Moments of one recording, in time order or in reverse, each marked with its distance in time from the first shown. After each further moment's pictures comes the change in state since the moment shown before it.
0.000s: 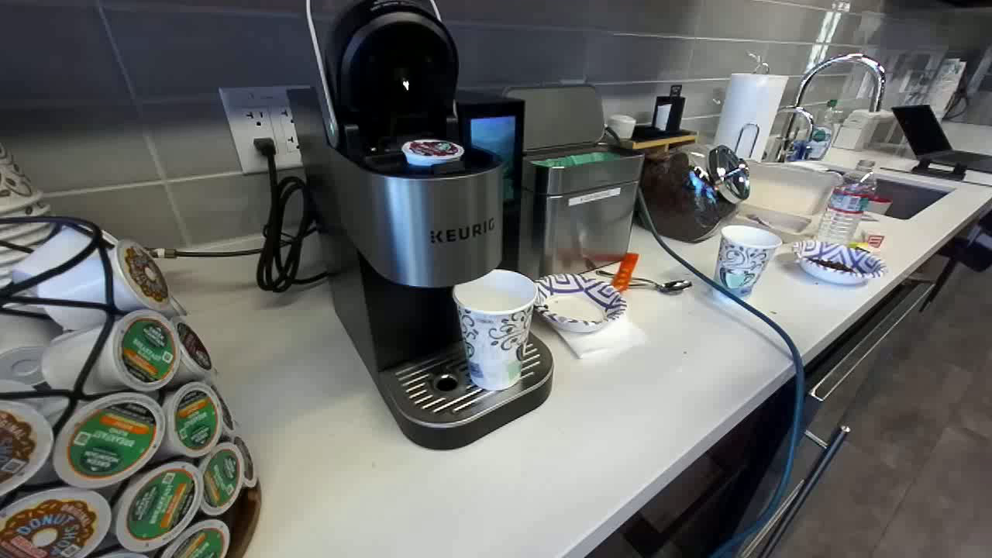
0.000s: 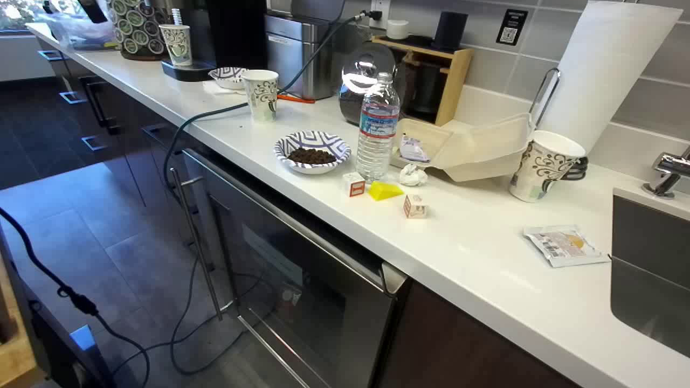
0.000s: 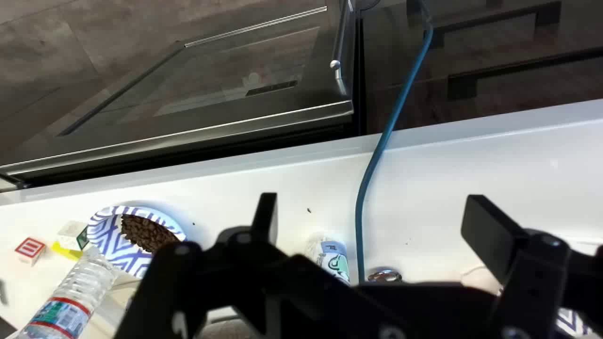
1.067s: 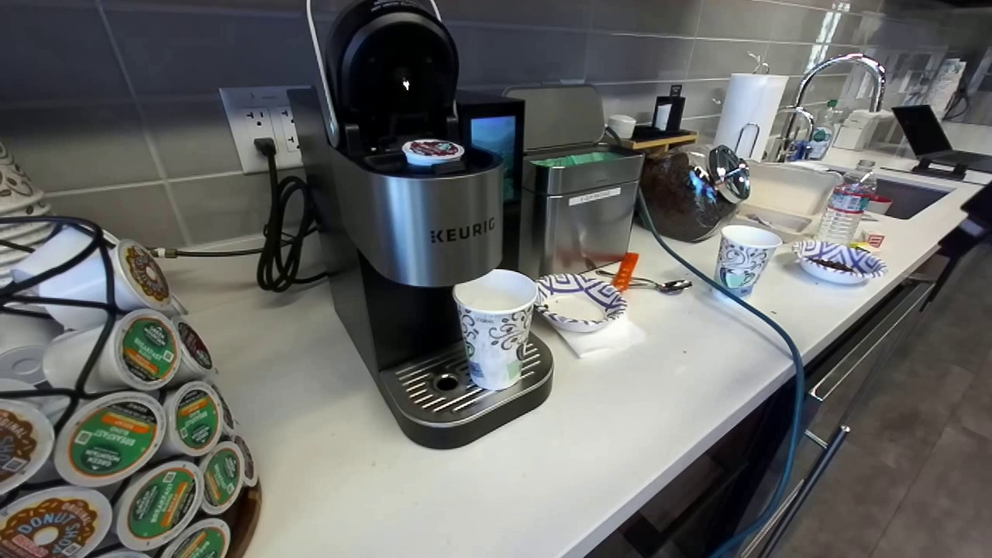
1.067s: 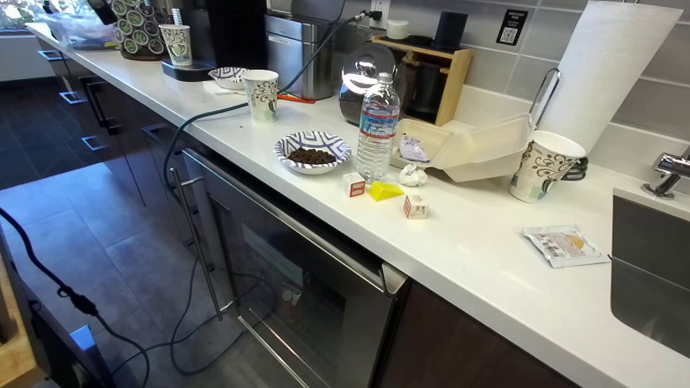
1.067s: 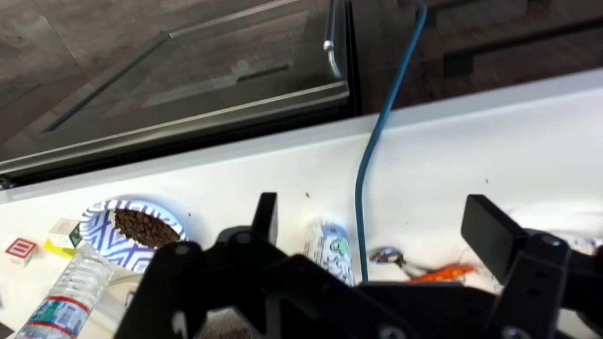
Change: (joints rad) arm -0.006 0.012 -0.049 -0.009 0.003 0.091 0.000
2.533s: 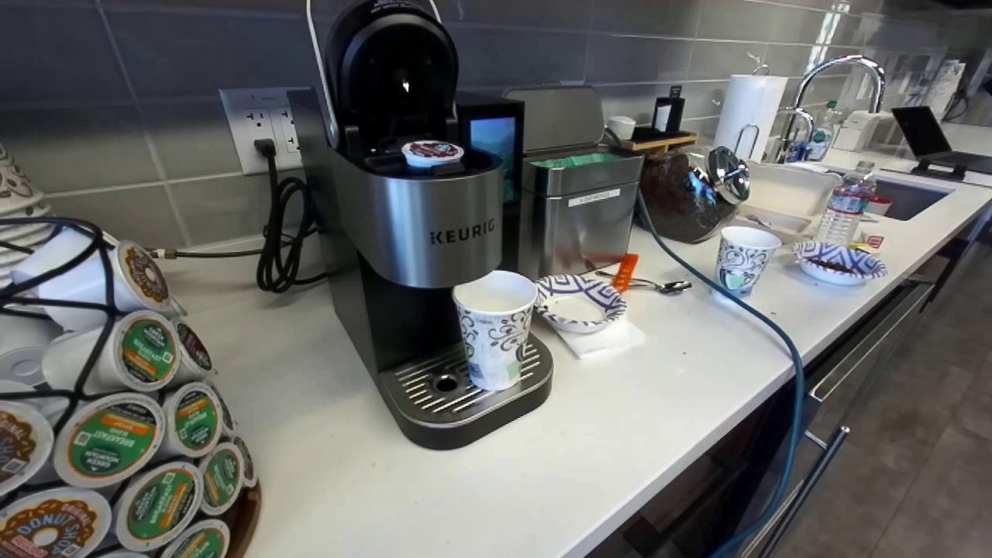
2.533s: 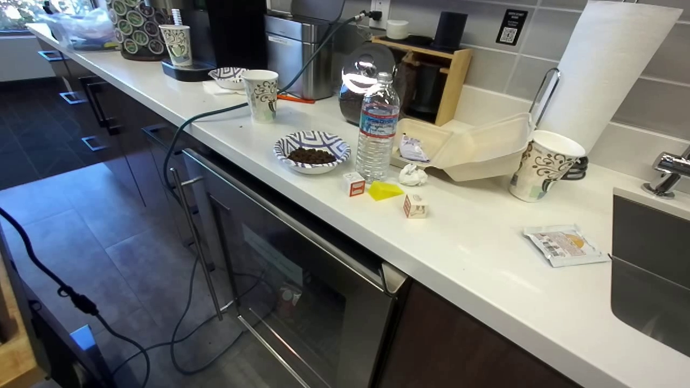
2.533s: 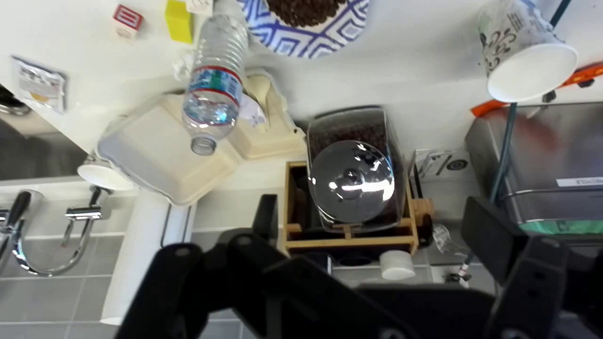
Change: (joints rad) arm -0.003 0.198 -0.678 0.305 0.115 0.290 -0.877
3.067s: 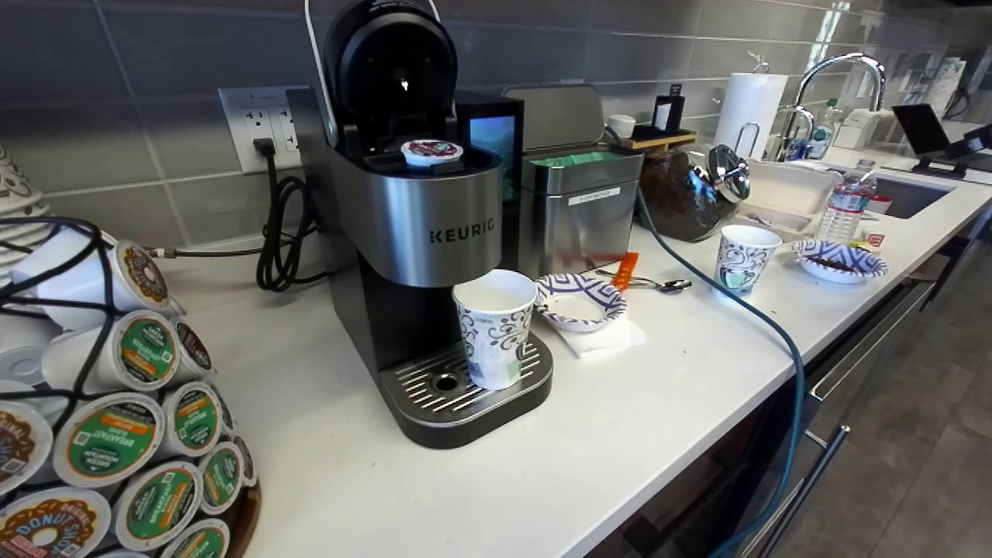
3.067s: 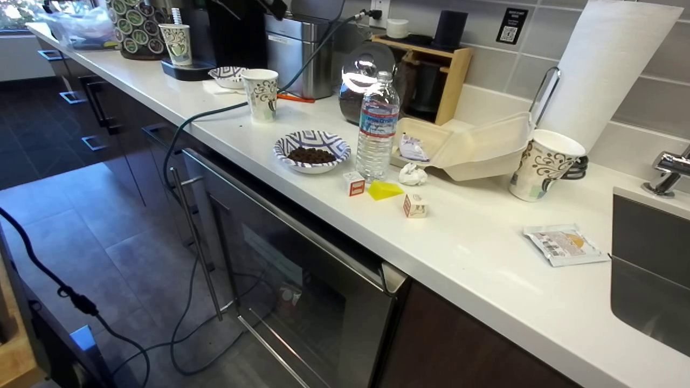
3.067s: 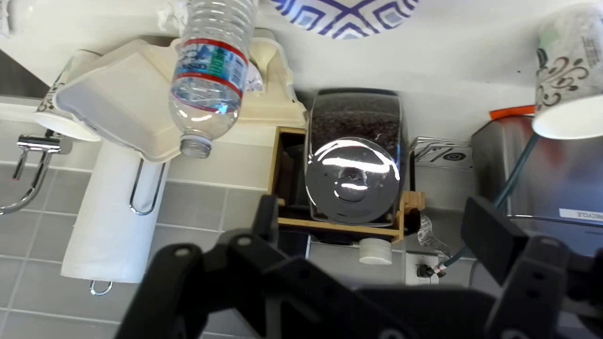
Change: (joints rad) arm 0.480 -0.034 -0.533 -0.159 0.155 0.476 -0.525
